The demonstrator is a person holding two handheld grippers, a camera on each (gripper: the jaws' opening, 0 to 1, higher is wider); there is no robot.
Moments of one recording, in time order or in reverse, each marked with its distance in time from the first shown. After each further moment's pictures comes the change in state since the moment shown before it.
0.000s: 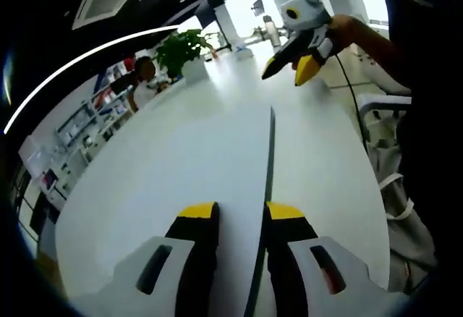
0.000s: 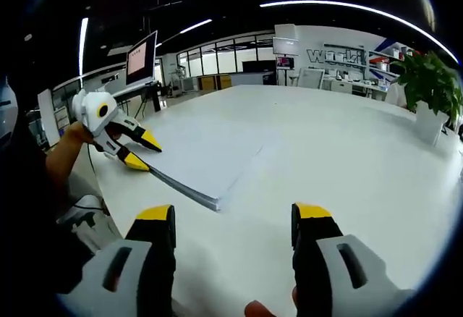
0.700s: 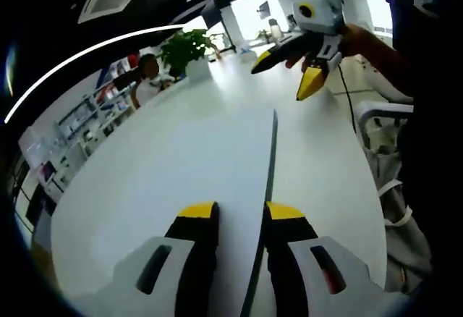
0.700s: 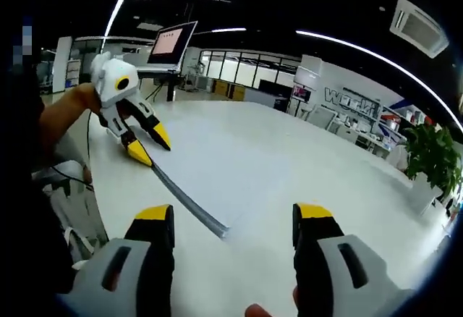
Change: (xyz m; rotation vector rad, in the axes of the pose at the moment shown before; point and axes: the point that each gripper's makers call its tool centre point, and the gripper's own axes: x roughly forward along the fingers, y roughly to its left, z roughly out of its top) left arm 0.001 0.001 0.001 -0.045 -0.012 0.002; right arm 0.020 0.032 0.026 -0.338 -0.079 -0.023
